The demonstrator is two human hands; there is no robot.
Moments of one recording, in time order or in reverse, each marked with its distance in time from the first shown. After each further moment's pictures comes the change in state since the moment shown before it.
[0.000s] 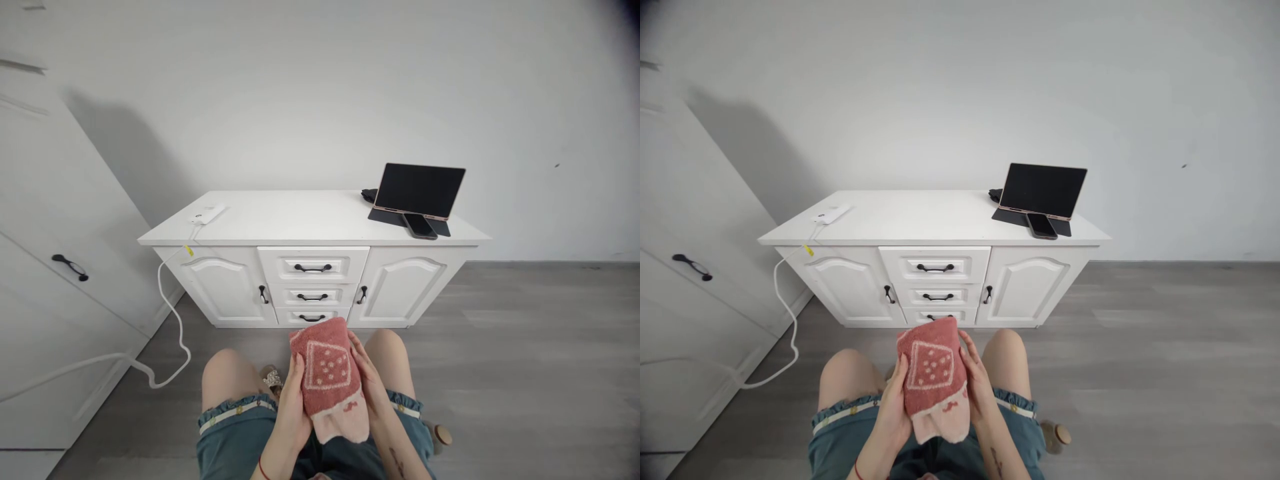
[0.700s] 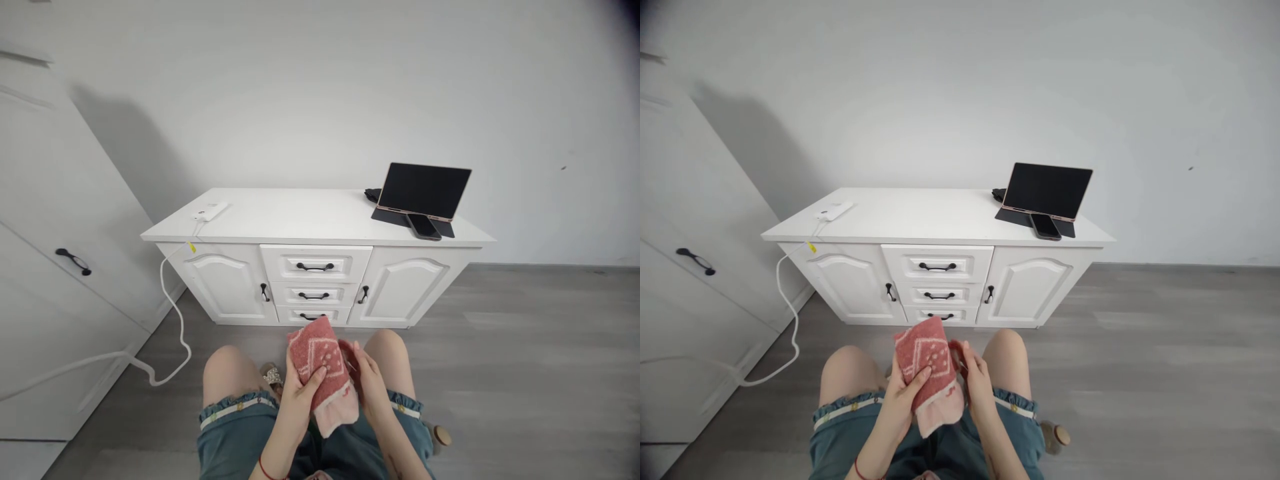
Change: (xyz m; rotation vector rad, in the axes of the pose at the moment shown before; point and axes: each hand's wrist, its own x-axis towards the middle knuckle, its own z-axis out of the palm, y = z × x) left_hand 0.009 -0.004 -0.021 0.416 -0.128 0.229; right_hand 0.005 0.005 -0.002 -0.299 0.143 -0.043
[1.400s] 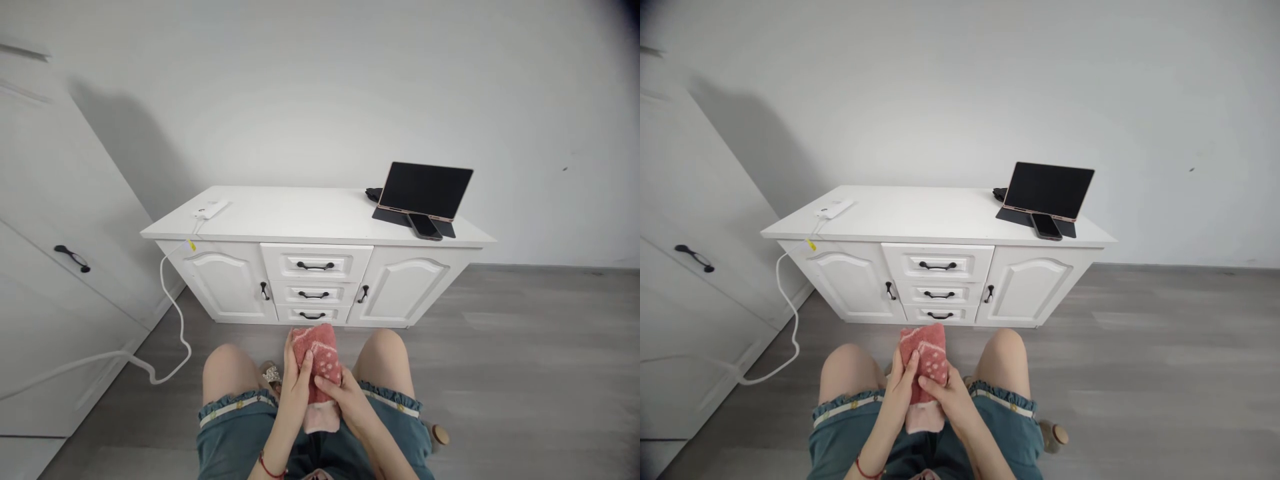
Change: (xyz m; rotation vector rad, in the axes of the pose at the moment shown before) left_hand 0.010 0.013 -0.003 0.170 0.210 0.094; right_hand -0.033 0.008 0.037 0.008 -0.290 0.077
